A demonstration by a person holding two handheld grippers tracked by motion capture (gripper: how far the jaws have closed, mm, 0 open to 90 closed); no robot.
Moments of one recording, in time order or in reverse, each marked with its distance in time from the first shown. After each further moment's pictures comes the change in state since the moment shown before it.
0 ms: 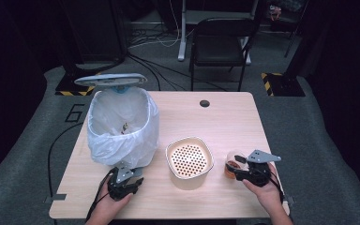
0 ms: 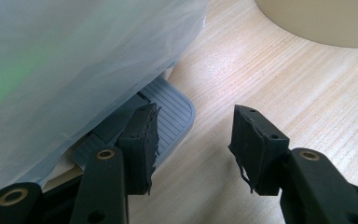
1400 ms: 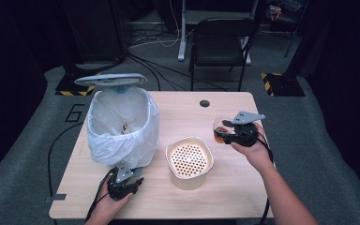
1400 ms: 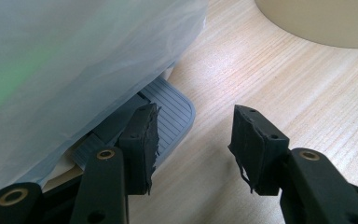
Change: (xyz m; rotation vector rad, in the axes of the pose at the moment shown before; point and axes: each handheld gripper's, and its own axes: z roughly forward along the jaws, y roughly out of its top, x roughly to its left) left arm 0.001 0.000 0.000 -0.003 -0.002 -0.004; right arm -0.023 0.118 0.038 -0.029 0.018 -0.203
